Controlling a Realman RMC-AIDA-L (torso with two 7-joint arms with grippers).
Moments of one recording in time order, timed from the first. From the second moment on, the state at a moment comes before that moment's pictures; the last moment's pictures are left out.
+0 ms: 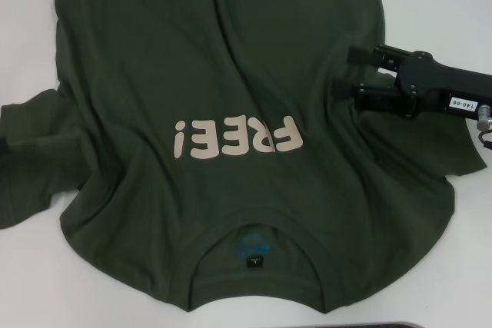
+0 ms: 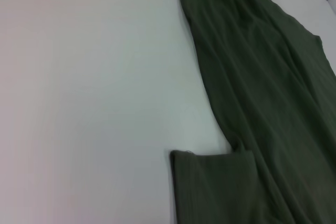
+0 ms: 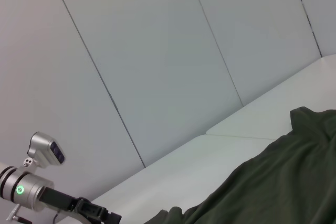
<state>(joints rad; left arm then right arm) -0.33 -1.92 0.37 0.65 2.31 1.47 -2.05 0.50 2.07 -0.42 -0.49 -2.04 -1.68 1.32</state>
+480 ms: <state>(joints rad) -0.34 -1.92 0.38 0.64 2.33 1.48 -2.06 0.50 2.07 -0.41 -0.49 -2.04 -1.69 1.32</state>
